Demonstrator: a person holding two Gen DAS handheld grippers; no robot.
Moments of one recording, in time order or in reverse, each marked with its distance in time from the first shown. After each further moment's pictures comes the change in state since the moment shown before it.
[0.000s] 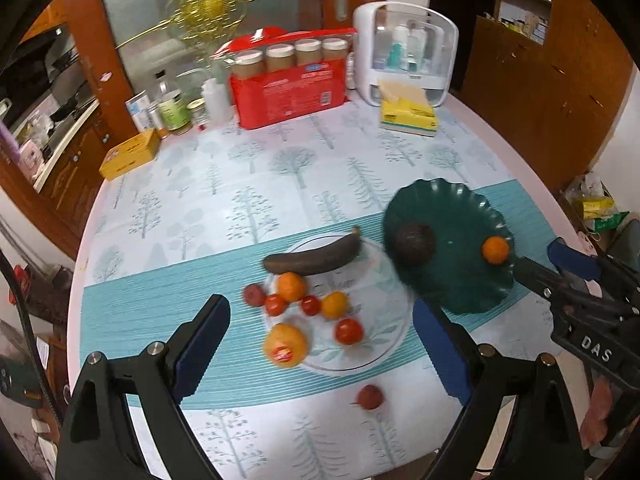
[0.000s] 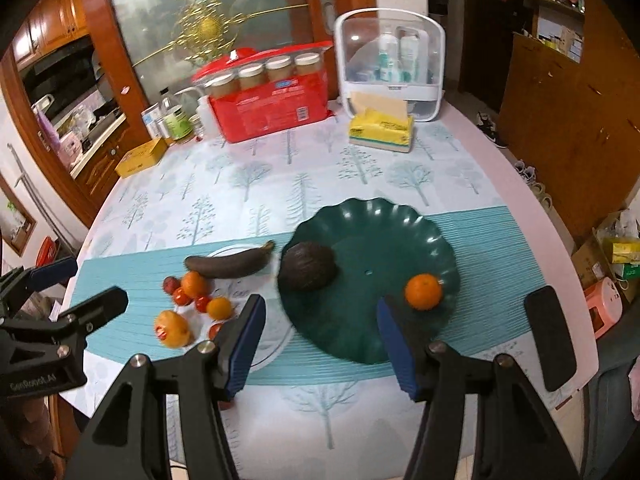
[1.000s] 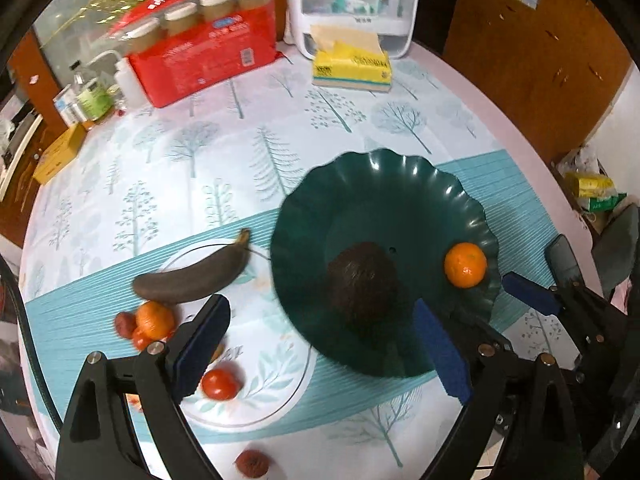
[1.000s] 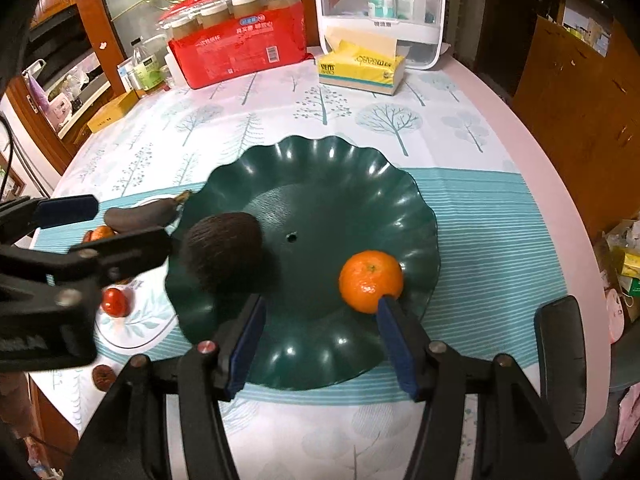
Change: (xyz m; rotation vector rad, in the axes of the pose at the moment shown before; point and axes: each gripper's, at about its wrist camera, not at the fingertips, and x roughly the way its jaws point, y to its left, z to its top) left arm 0.122 -0.135 0.041 0.048 0.127 -0.062; right arm 0.103 -0.093 -0.016 -0.064 0.115 0.006
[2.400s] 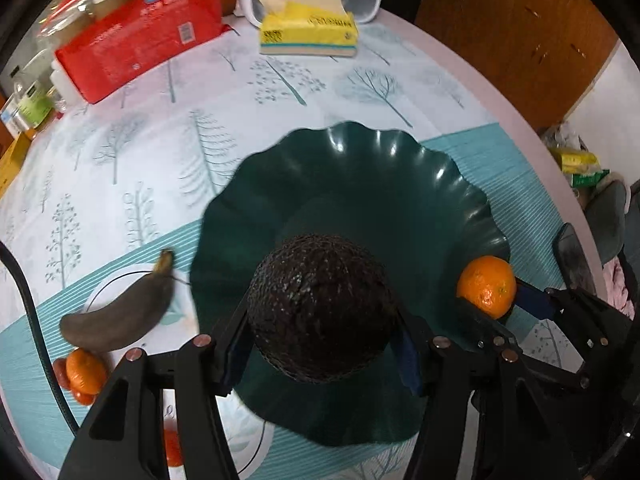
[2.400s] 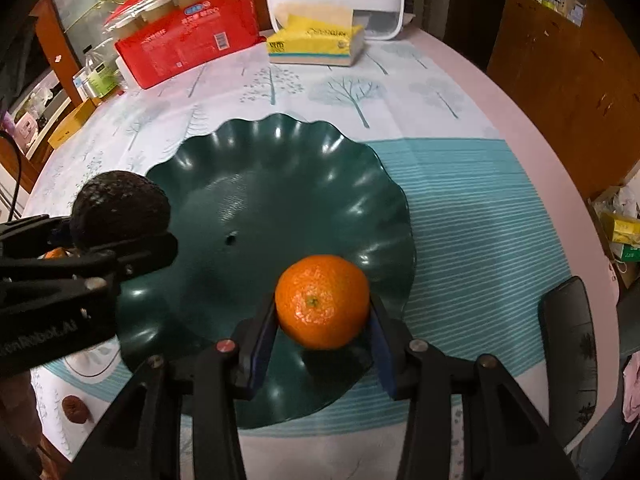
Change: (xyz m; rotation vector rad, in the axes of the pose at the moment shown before) left arm 0.092 -0.033 0.026 0.079 0.080 -0.115; right arm 0.048 -0.032 0.001 0.107 0.052 -0.079
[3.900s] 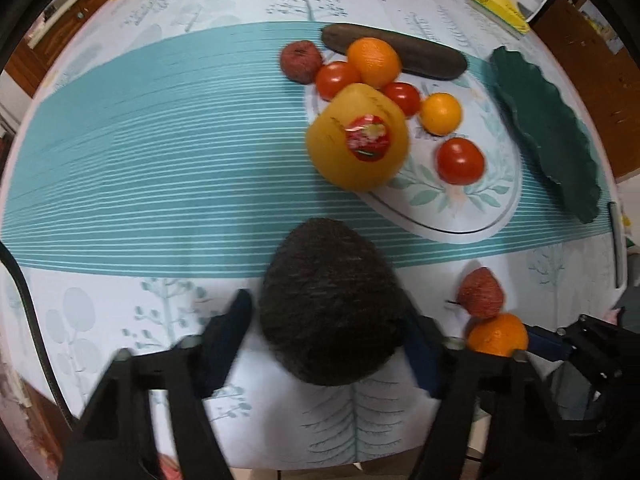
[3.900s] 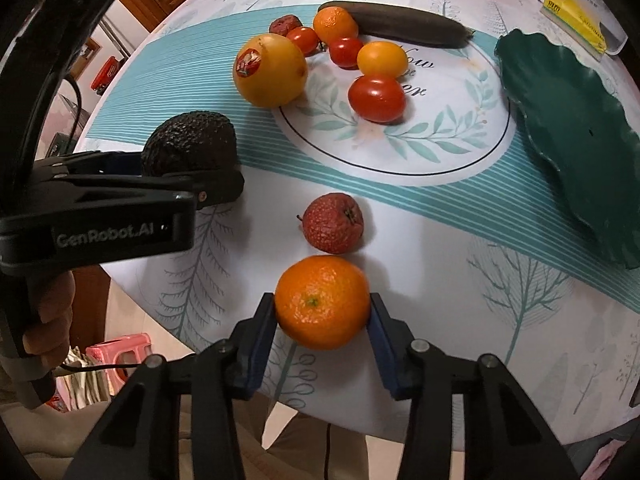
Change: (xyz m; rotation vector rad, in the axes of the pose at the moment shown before) left arm -0.058 0.192 -0.228 -0.381 0.140 0.060; right arm -0.032 0.213 -0.137 -0.425 0.326 0.270
